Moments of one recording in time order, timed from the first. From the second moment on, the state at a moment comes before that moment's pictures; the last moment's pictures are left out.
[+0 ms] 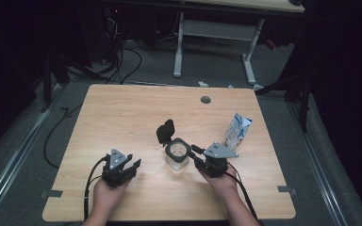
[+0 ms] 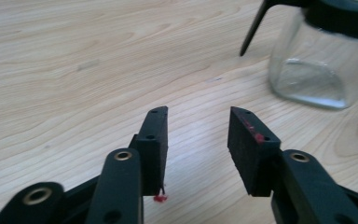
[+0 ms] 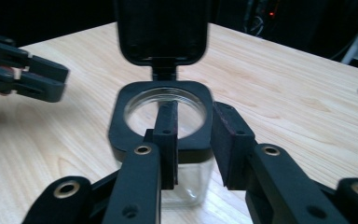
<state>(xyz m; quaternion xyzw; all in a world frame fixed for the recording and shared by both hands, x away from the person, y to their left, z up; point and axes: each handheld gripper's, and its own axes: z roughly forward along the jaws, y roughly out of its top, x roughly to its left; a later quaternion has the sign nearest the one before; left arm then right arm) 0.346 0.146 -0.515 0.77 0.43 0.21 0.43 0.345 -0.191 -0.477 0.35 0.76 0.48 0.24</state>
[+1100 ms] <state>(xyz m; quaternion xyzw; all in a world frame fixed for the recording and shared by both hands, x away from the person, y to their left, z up) 0.335 0.156 -0.517 0.78 0.37 0.21 0.46 0.341 -0.280 -0.500 0.55 0.68 0.35 0.33</state>
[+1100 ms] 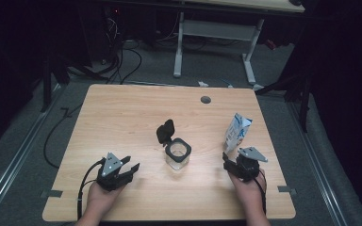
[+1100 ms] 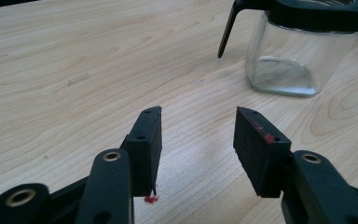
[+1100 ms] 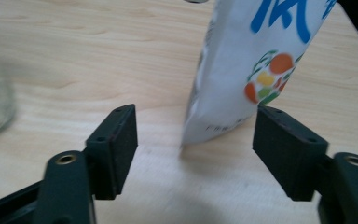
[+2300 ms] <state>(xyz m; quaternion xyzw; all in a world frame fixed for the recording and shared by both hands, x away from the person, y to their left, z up) 0.332 0.163 -0.519 0.77 0.38 0.20 0.47 0.376 -0.258 -0.503 0.52 0.71 0.38 0.29</state>
